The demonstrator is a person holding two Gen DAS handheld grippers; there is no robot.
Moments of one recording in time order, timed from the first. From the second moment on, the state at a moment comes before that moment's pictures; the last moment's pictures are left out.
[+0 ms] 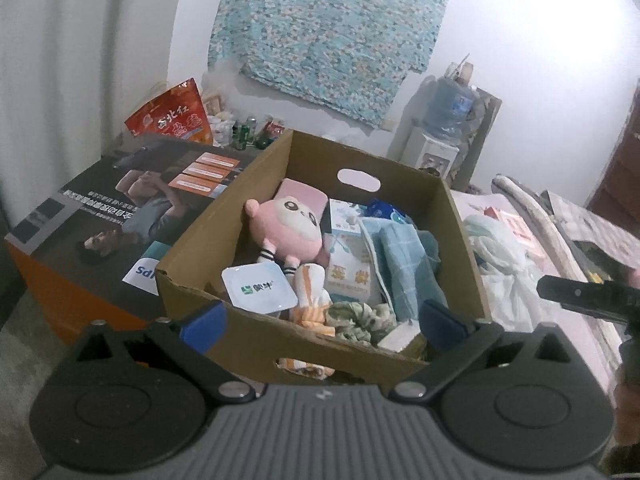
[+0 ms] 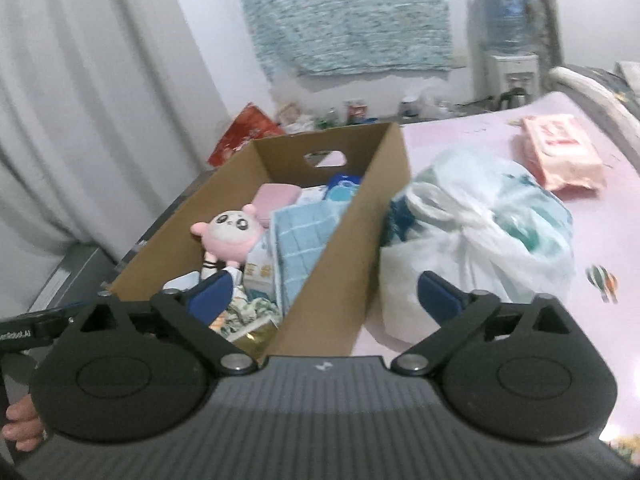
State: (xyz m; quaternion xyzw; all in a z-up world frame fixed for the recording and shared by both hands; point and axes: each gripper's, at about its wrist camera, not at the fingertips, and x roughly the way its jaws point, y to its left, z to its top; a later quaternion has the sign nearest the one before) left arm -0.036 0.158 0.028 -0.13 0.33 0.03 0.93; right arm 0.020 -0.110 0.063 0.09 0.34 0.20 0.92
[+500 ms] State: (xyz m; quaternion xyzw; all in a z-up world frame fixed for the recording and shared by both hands) left arm -0.050 0.128 0.040 -0.07 0.33 0.08 0.94; right arm -0.034 -0.084 0.082 -0.04 0.26 0.10 0.96
